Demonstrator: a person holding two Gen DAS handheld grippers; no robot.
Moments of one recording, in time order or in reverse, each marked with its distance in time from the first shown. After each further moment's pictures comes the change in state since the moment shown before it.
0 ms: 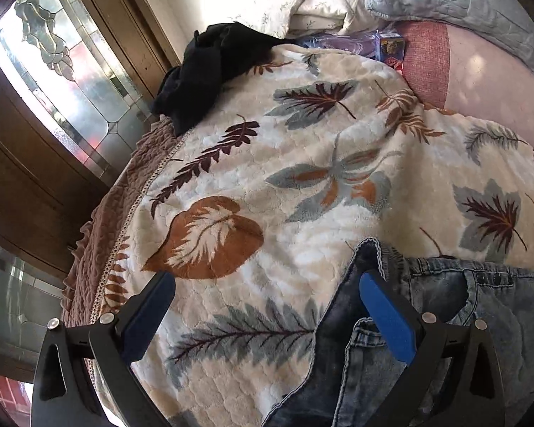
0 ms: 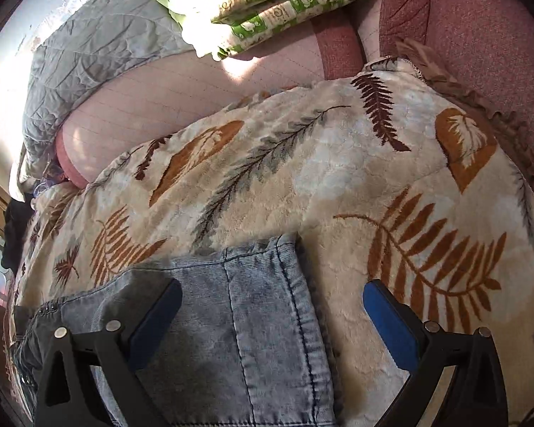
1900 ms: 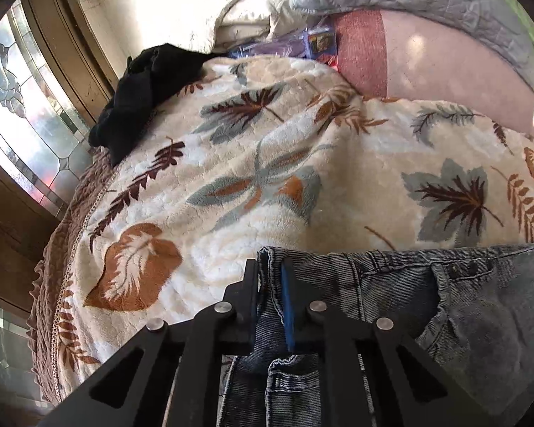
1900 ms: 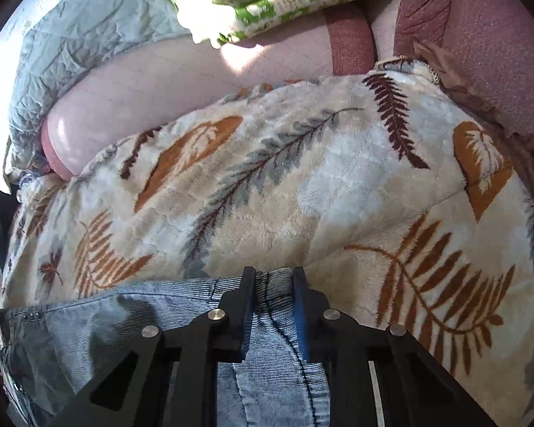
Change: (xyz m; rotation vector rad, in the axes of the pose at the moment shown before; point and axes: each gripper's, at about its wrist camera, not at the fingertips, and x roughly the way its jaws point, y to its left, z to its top) left arm 0.000 -0.042 -0.014 0.136 -0.130 -0.151; right arm 0.013 0.009 0.025 -0.038 0.021 -0.032
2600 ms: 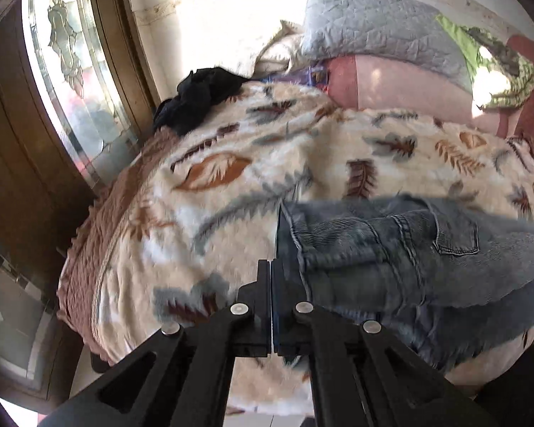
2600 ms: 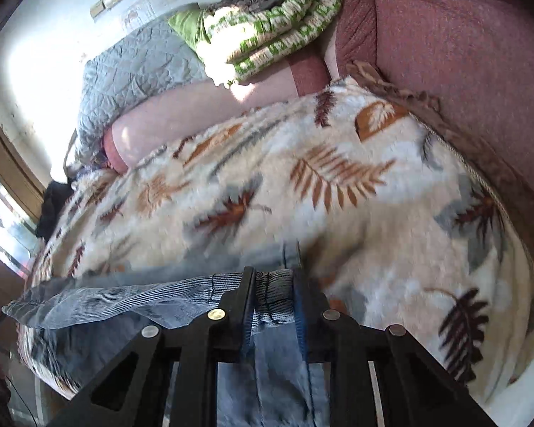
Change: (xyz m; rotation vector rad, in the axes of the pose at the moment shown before) left arm -0.163 0.070 -0.224 -0.040 -0.117 -0.043; right arm -0.168 -0.082 -0.193 0.007 -0.117 0.088
